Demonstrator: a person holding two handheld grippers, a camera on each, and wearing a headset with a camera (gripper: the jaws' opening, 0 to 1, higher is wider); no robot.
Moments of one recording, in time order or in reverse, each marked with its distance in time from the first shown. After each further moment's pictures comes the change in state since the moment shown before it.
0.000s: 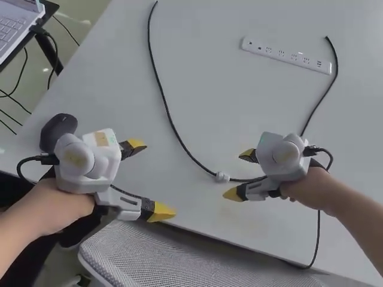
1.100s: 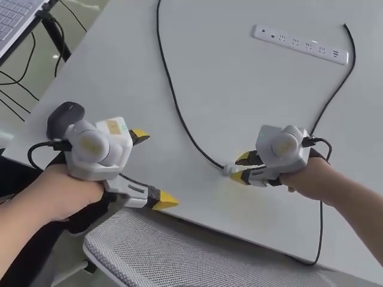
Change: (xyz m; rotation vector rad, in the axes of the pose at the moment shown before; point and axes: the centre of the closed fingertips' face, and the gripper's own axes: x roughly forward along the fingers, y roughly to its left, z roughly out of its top) left arm 0.009 0.018 -0.018 0.005 0.084 0.043; right arm 0.016 0.000 -0.008 -0.033 0.047 0.060
